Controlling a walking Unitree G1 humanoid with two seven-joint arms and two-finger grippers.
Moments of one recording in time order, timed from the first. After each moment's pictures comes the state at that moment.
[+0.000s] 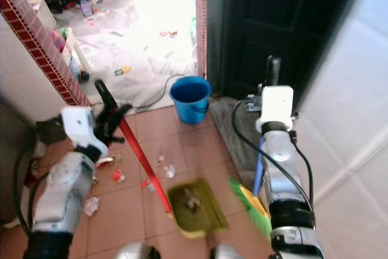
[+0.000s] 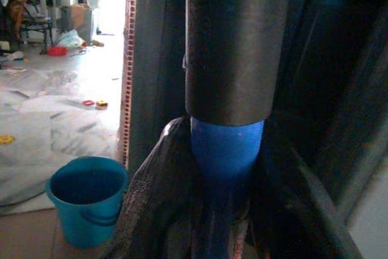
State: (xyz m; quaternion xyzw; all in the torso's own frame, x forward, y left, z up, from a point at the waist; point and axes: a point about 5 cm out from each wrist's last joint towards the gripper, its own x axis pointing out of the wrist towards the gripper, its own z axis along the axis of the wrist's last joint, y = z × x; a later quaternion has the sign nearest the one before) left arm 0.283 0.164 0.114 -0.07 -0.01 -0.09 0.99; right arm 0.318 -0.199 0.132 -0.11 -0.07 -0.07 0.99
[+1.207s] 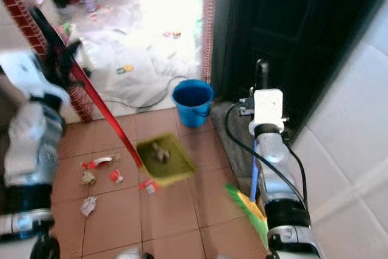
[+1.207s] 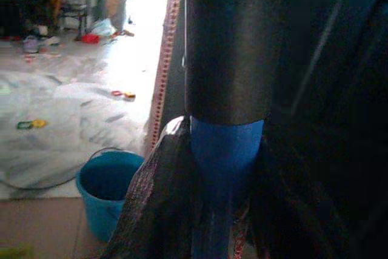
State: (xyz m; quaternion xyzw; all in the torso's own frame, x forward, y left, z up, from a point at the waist) left arm 0.328 0.209 0.213 -0.03 -0.19 0.00 0.98; right arm 0.321 -0.190 0.123 -0.11 -0.06 -0.04 0.99
